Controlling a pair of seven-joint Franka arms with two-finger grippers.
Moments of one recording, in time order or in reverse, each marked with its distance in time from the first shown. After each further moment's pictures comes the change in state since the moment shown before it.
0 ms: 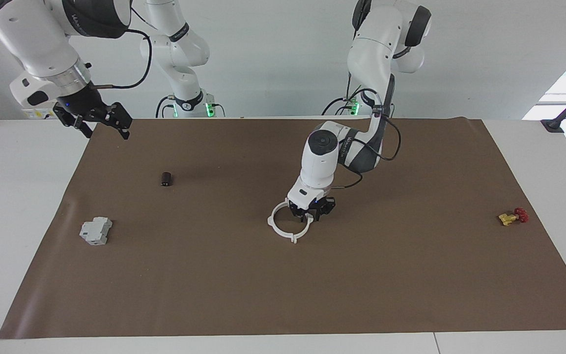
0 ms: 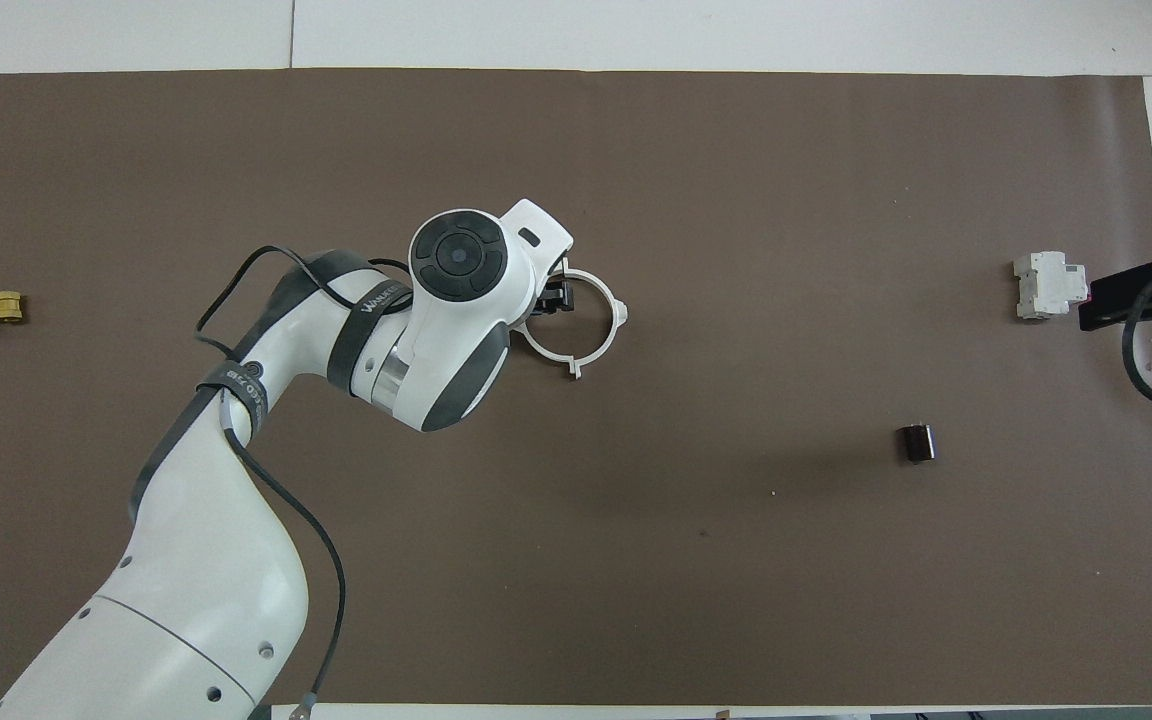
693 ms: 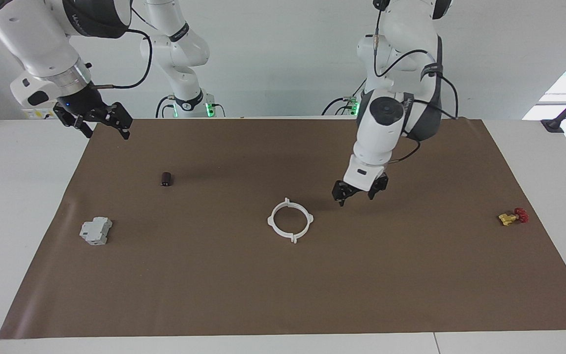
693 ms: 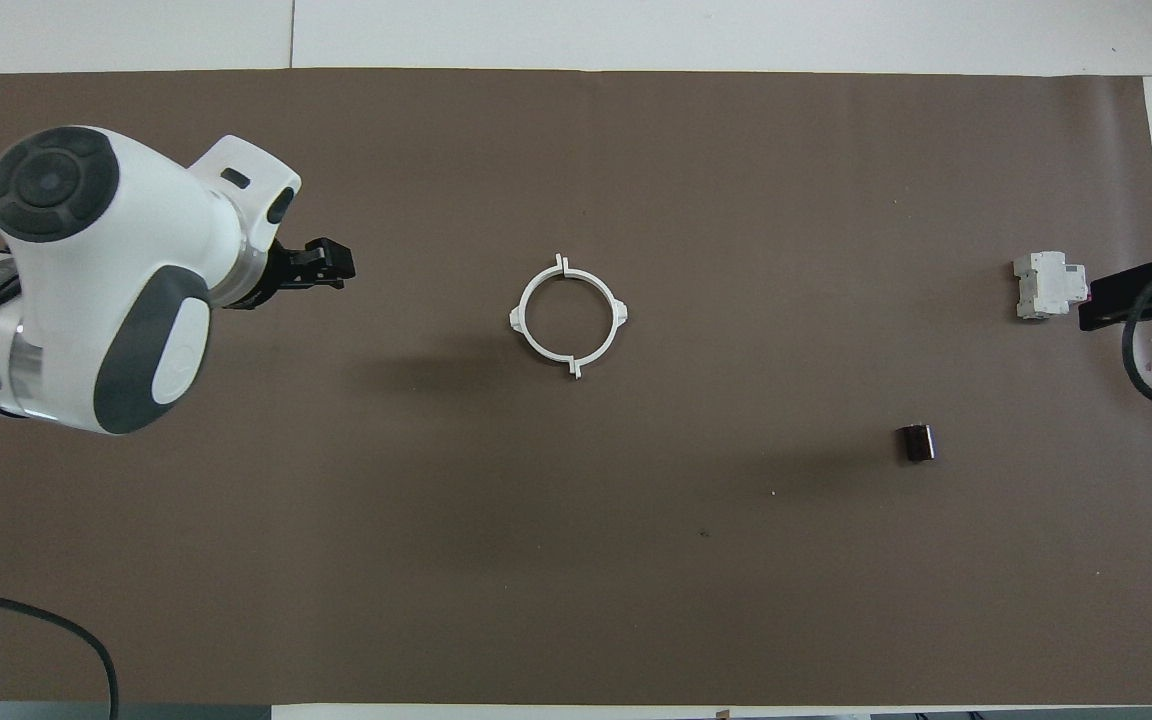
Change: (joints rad) left arm 0.325 -0.351 0.012 -0.154 0.000 -0.231 0.203; right arm 0.000 0.000 0.000 0.000 0.000 0.000 0.000
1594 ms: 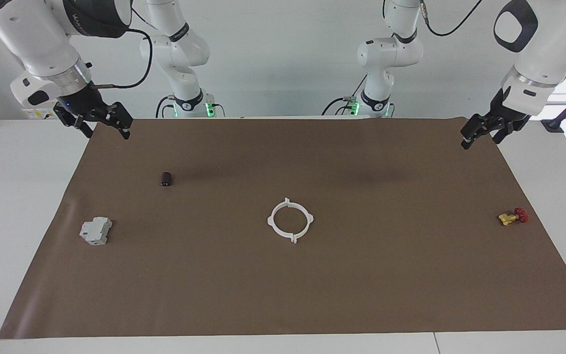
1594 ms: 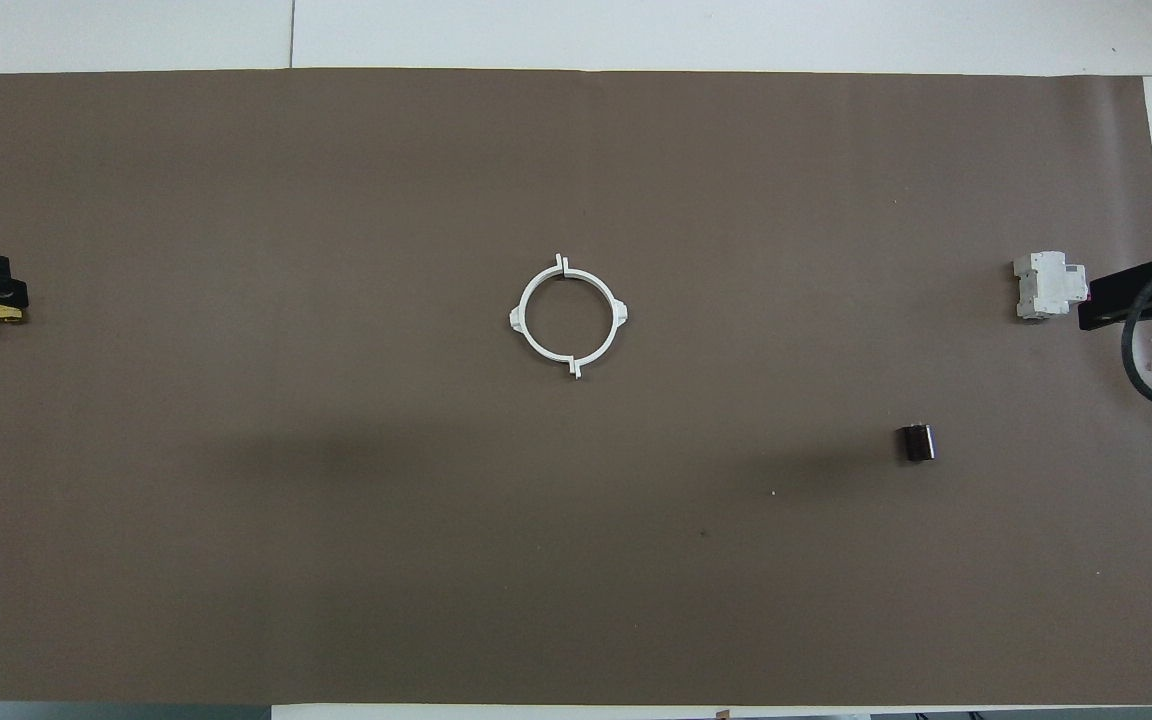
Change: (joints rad) left arm 0.296 -0.141 0.008 0.207 -0.040 -0.377 0.338; right arm 0.001 0.000 0.001 0.002 0.000 0.000 0.000
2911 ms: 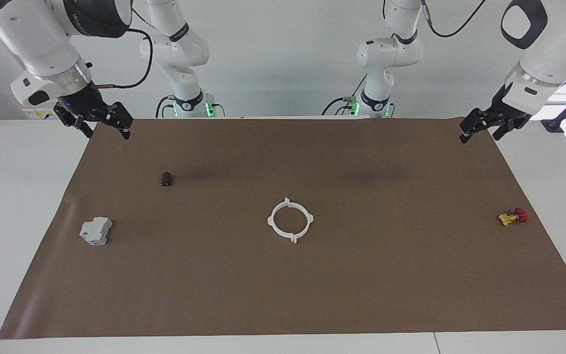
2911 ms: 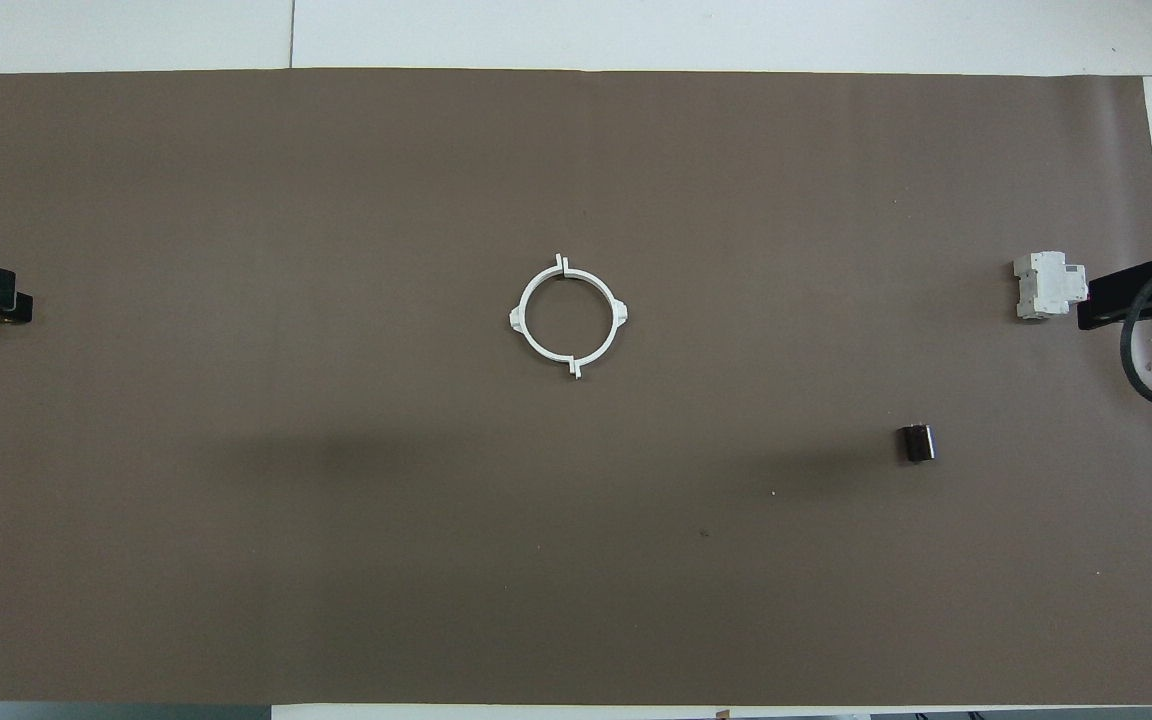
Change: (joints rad) left arm 0.004 0.032 -0.015 0.043 -0.006 -0.073 0.115; right arm 0.000 0.000 0.002 0.002 0.000 0.000 0.000
